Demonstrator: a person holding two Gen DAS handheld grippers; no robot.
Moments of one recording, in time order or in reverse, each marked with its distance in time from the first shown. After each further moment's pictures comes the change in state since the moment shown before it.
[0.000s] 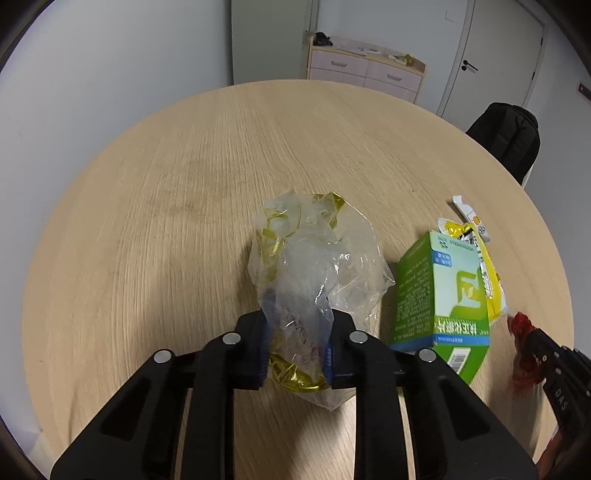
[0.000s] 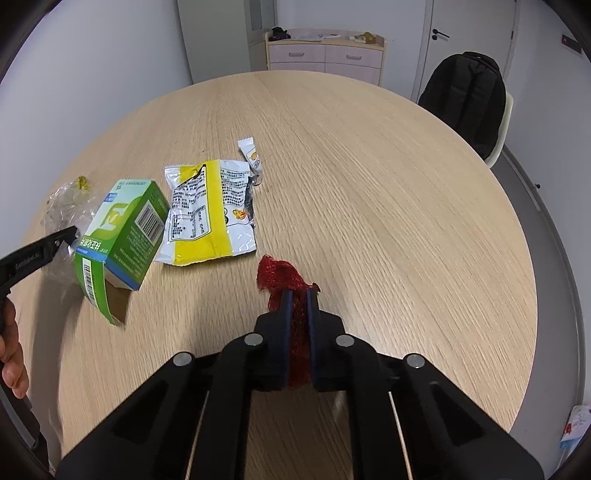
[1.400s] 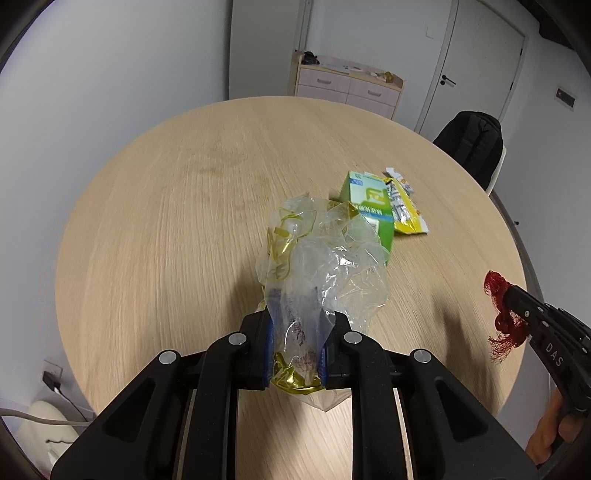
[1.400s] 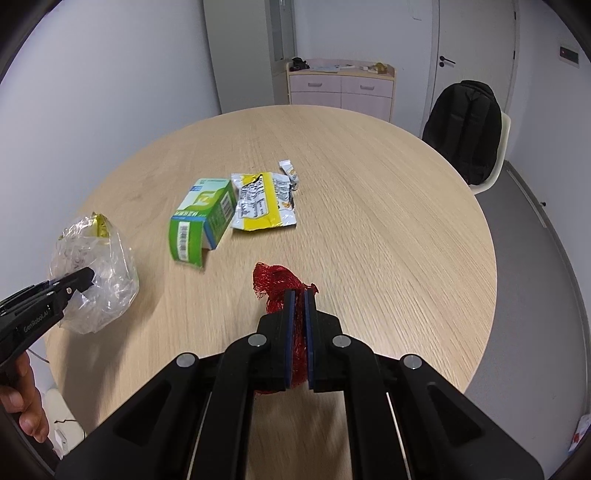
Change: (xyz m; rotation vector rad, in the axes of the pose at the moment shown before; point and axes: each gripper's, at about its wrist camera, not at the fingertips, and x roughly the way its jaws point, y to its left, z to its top) left arm -0.113 -0.013 -0.097 -0.018 -0.066 -0.058; right arm -0.104 0.008 -0.049 -0.042 -0.116 0.065
